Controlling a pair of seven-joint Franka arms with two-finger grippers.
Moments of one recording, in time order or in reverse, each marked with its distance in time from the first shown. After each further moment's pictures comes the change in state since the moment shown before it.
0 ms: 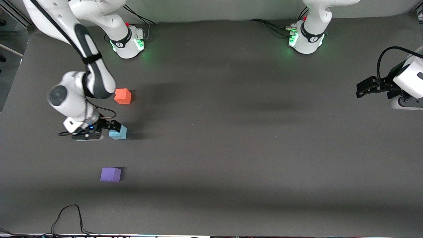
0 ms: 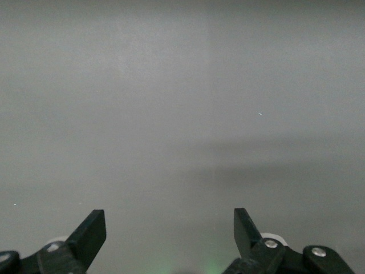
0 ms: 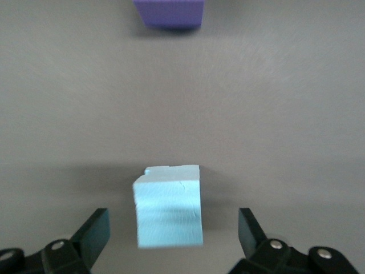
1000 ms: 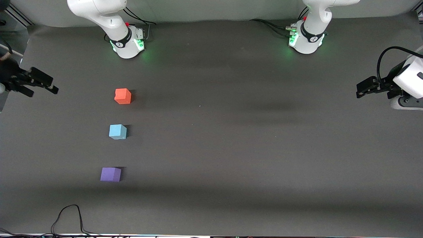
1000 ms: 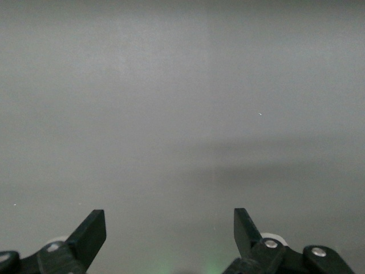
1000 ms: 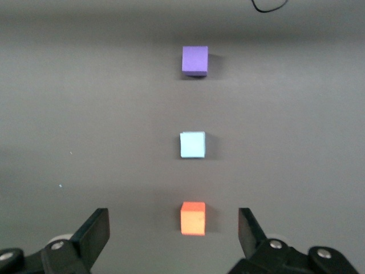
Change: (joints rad) left arm 0.000 0.000 0.000 0.000 0.000 0.001 0.000; right arm -0.237 -0.321 0.188 0.539 -0.085 -0.859 0.032
